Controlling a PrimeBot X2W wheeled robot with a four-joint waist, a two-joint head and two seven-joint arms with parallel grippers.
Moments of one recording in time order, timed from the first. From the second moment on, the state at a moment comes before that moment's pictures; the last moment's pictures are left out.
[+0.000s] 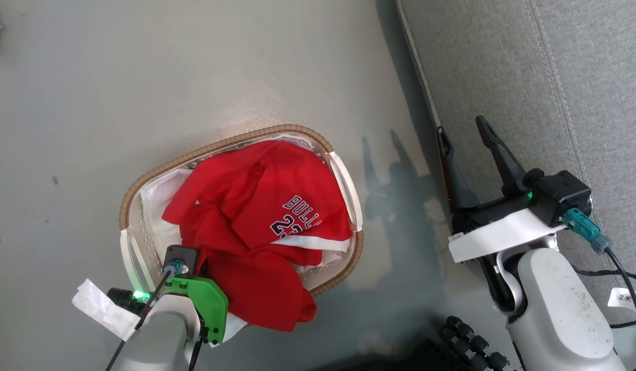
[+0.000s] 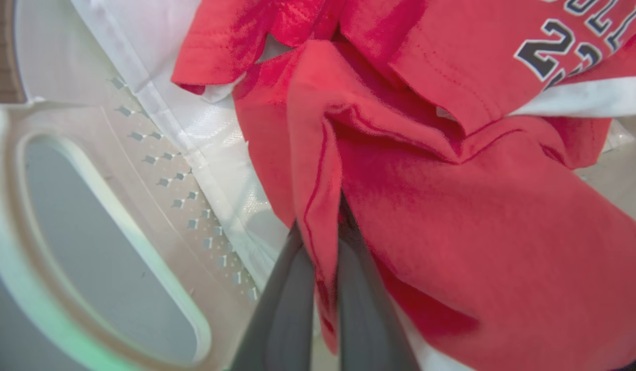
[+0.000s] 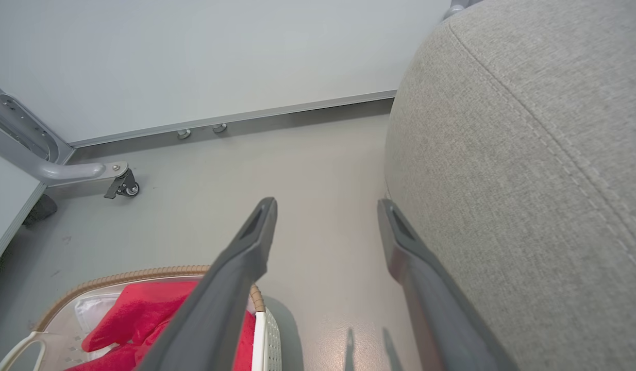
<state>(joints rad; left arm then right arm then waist) -0.61 0.07 -0.54 1.28 -0.37 -0.05 -0.24 -0.36 -0.05 0.15 0.15 0.24 0.13 -0.26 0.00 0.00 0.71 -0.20</state>
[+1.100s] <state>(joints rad) -0.46 0.15 -0.50 0.67 -0.24 -0.08 -0.26 -0.19 -0.05 0.09 0.22 0.16 0.13 -0.26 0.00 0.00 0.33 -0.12</state>
